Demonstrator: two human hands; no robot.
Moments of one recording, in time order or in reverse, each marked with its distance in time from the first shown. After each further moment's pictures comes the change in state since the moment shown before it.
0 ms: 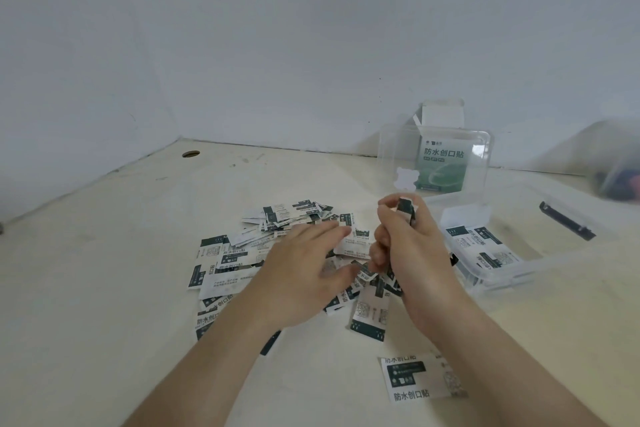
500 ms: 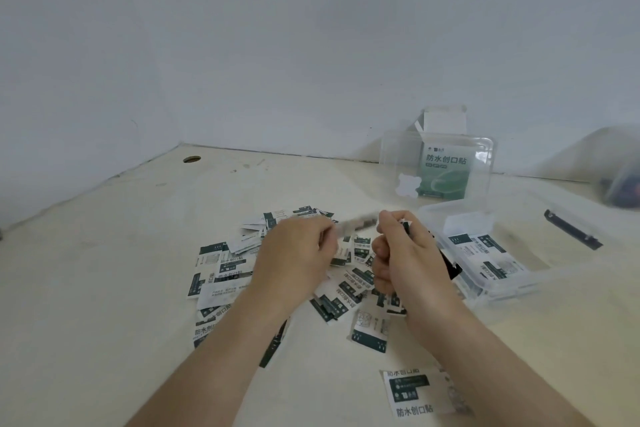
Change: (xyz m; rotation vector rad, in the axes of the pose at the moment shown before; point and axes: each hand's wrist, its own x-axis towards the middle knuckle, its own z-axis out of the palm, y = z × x) left_hand 0.022 0.006 -0.010 -0.045 0.313 -0.072; right_hand 0.002 0.002 0.001 -0.048 -0.002 0.070
